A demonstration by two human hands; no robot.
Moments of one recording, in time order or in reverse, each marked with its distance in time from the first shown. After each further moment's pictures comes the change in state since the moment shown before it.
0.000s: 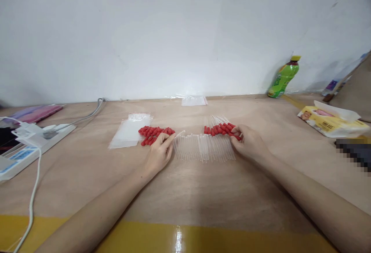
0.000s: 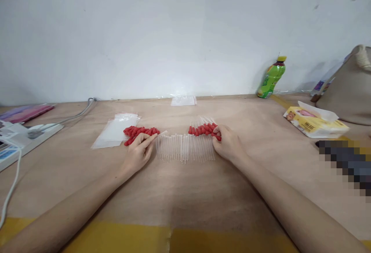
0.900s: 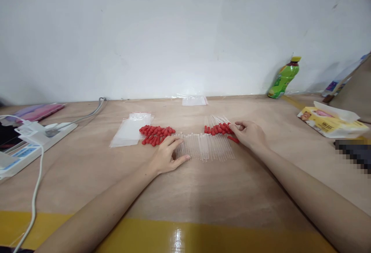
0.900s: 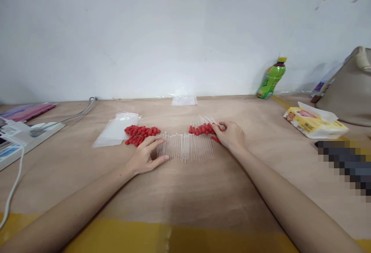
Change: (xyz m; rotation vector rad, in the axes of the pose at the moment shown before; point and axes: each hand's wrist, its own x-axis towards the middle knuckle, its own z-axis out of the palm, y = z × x) left_hand 0.001 0.012 0.001 -0.113 -0.160 0.039; right_hand 0.023 0.003 0.003 -0.121 0.008 0.380
